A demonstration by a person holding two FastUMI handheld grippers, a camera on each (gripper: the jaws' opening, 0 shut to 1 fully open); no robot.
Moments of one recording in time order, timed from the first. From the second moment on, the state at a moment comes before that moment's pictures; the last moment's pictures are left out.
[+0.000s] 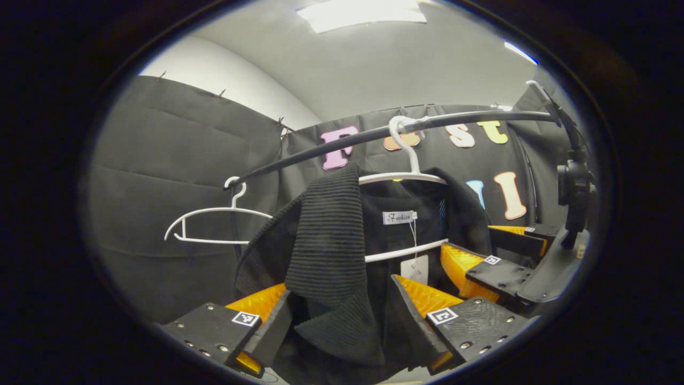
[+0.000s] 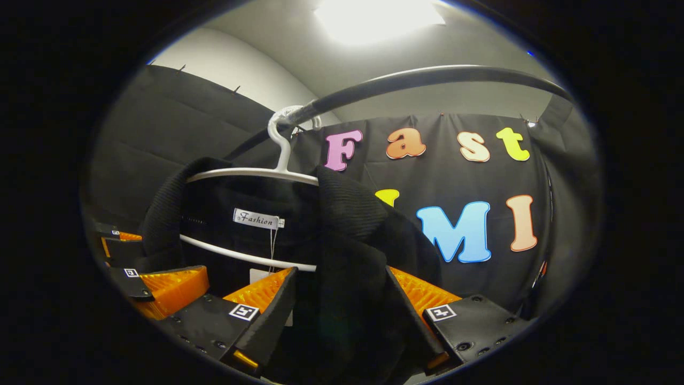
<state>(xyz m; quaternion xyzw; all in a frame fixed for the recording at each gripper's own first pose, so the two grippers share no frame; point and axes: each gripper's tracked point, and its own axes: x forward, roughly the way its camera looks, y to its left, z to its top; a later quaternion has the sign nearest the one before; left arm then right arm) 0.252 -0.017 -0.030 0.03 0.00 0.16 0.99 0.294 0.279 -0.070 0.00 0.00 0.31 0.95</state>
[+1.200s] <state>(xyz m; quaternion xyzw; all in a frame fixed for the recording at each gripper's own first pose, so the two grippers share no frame) 0.211 0.030 0.006 0.10 -0.01 0.20 0.97 0.346 0.202 -0.015 0.02 -0.08 0.18 0.98</state>
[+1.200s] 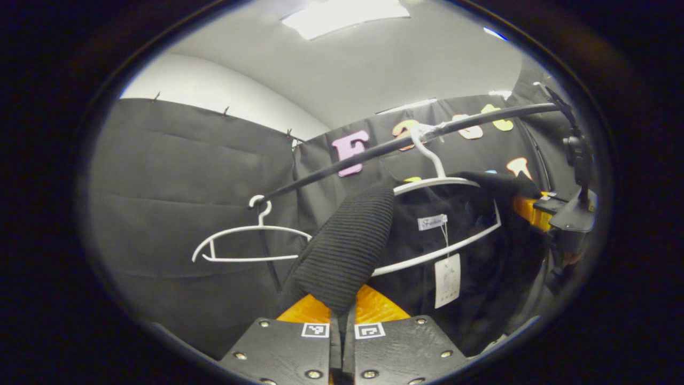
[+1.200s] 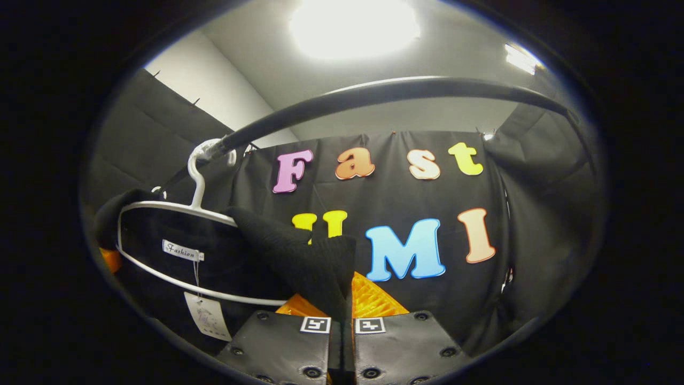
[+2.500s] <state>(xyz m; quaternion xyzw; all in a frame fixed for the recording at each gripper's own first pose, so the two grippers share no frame) 0.244 0.122 0.073 0.15 -0.01 0.09 0.99 0.402 0.193 -0.011 0.00 -0.09 0.19 0.98</state>
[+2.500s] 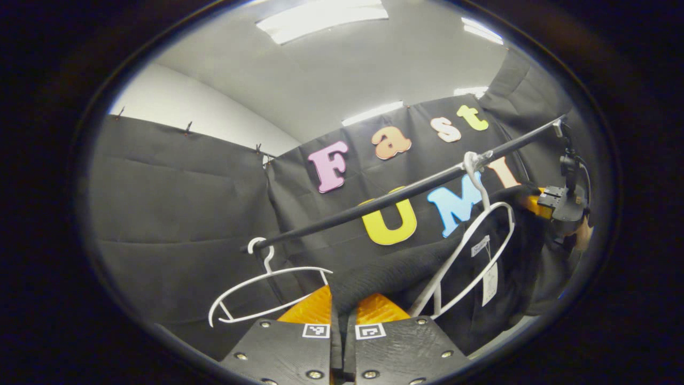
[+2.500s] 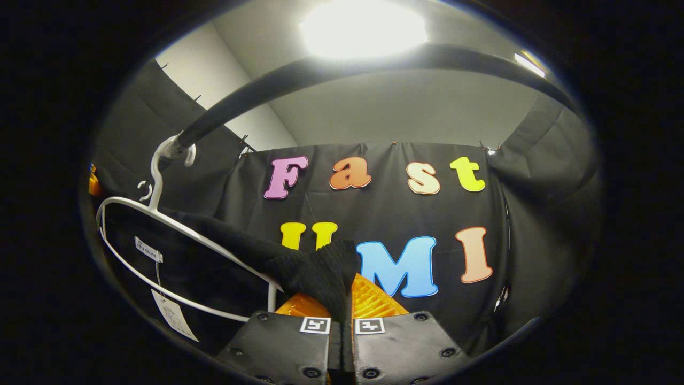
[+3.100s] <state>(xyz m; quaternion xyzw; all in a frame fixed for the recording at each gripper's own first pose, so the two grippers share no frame) 0.282 0.116 -0.019 0.10 0.06 0.04 0.99 0.421 0.200 -0.066 0.02 -0.02 0.20 0.98</state>
